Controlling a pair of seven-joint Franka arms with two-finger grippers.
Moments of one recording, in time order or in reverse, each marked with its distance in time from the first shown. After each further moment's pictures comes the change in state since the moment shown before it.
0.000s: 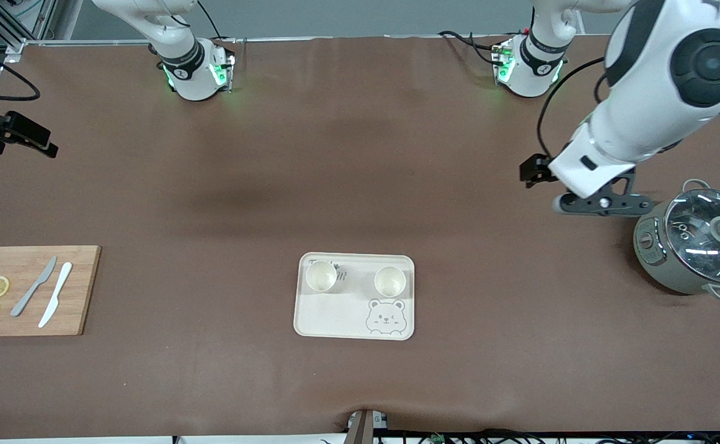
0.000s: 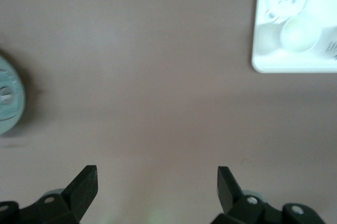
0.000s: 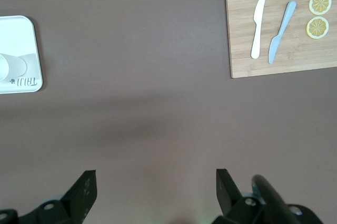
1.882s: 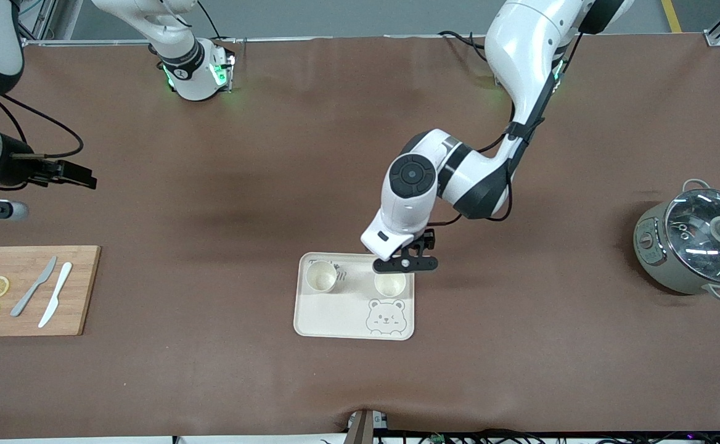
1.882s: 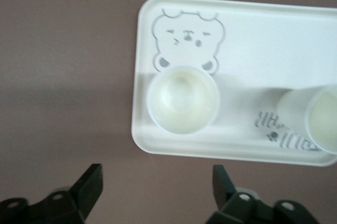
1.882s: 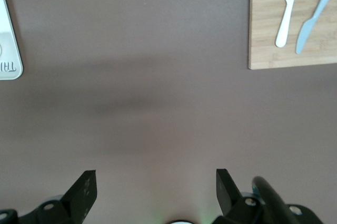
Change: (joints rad) left arm -0.310 0.496 0.050 0.141 0.073 0.499 -0.372; right arm 0.022 0.170 0.012 -0.009 0.007 0.042 0.000
